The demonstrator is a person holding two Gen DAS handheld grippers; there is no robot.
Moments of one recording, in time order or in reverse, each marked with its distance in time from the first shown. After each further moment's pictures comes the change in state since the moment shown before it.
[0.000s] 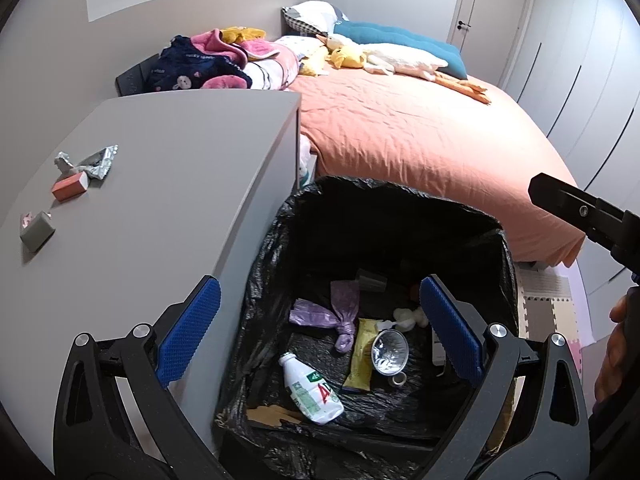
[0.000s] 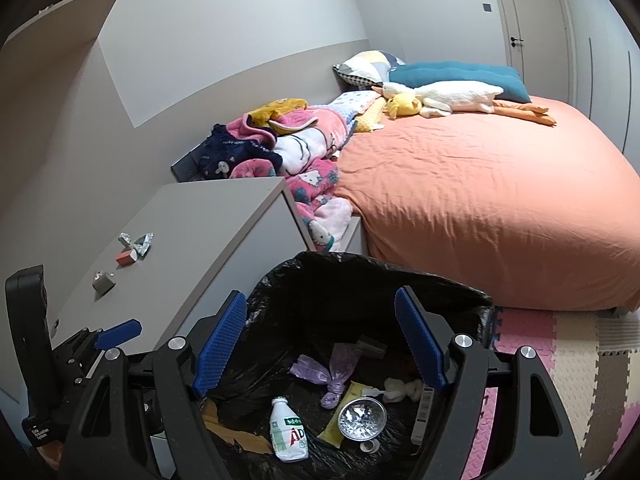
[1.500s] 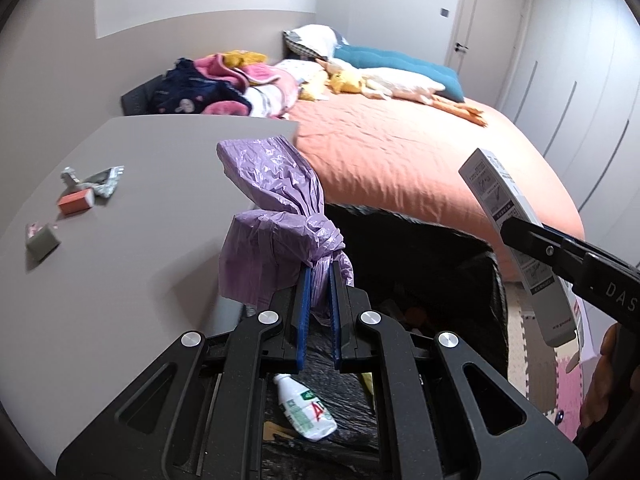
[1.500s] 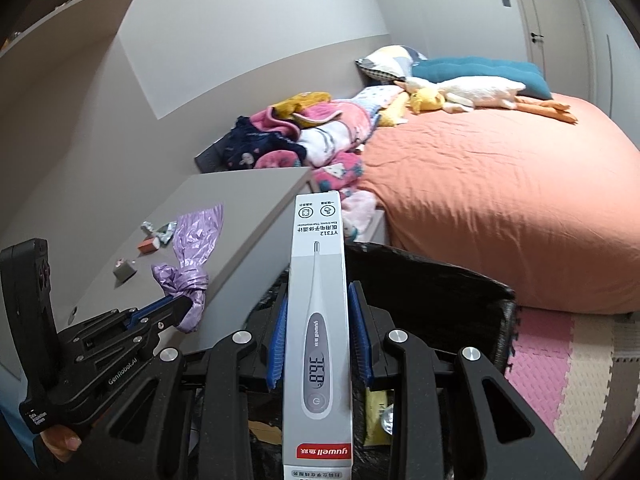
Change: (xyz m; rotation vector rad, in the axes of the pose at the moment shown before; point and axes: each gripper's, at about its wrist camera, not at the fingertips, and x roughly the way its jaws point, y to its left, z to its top) left arm -0.012 -0.010 0.003 0.002 -0.085 -0.015; right arm -0.004 -0.001 -0.009 -0.010 0.021 0.077
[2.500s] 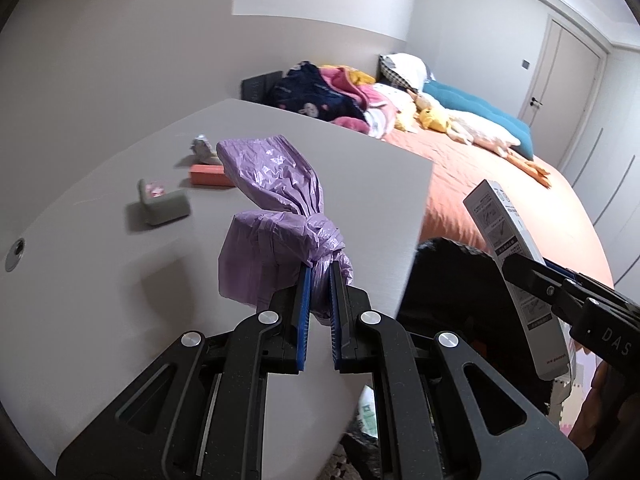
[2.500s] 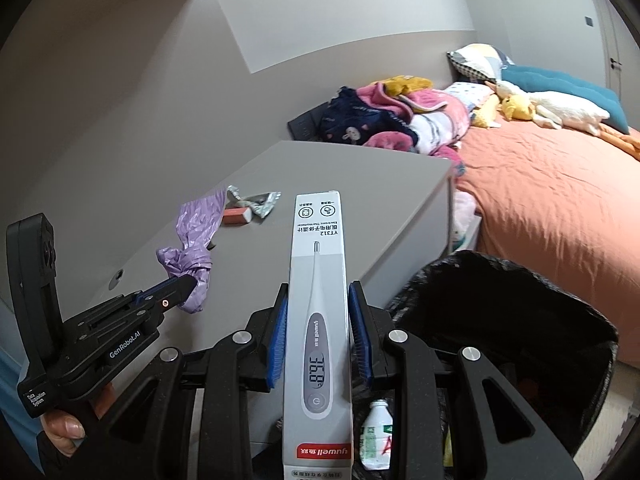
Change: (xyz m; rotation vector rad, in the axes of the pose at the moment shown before) left arm -0.054 0.127 -0.019 -0.235 -0.077 0.183; right arm 0.052 0.133 0.002 -0.172 0.071 0.203
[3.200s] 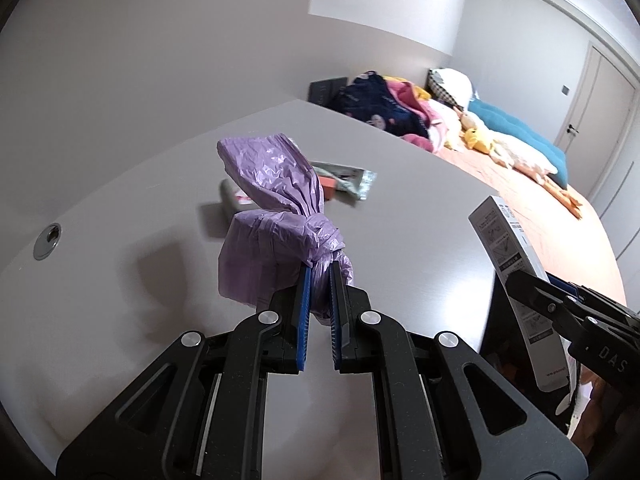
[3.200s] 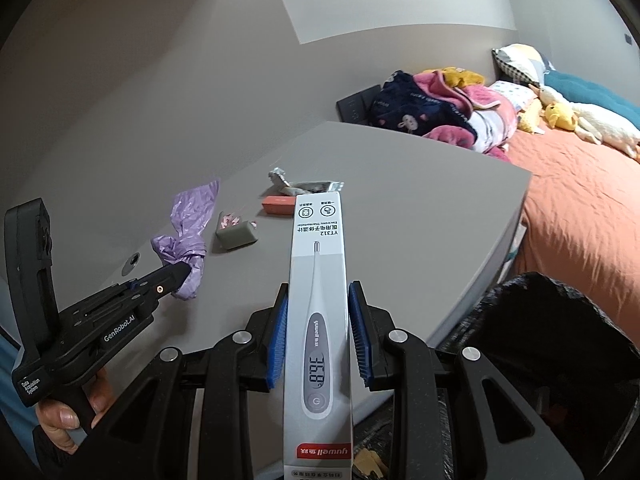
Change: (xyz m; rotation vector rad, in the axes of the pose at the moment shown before) left arm -0.001 0.081 0.012 -0.108 -0.016 0.104; right arm 0.065 0.069 0.020 -0.089 0.070 0.075
